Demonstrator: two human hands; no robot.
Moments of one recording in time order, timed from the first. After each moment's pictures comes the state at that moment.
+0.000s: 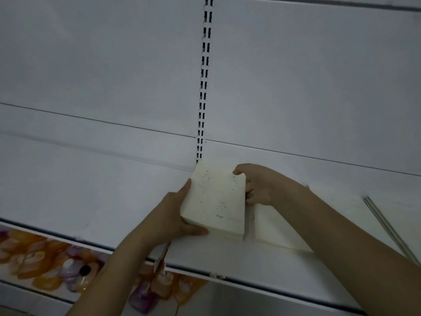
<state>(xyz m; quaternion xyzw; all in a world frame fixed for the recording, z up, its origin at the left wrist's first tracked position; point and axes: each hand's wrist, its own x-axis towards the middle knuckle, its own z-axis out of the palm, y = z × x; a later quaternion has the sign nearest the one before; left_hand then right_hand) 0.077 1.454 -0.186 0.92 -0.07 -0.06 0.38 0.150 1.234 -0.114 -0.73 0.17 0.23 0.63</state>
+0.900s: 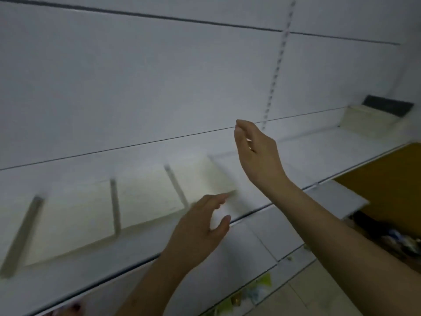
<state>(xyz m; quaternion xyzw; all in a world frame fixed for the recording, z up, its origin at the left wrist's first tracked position) -0.050 1.027 -0.170 0.78 -0.45 0.00 0.43 -0.085 0.869 -0.054 -0.86 0.14 -0.36 0.33</state>
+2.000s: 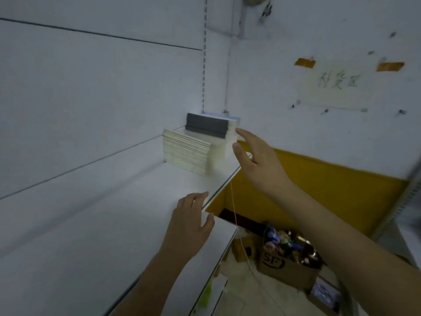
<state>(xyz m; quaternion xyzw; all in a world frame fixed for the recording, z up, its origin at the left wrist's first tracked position) -0.135 0.230 -0.197 0.70 -0.61 0.02 0.37 -0.288 0.130 -0.062 -0.84 0.34 -0.39 0.16</state>
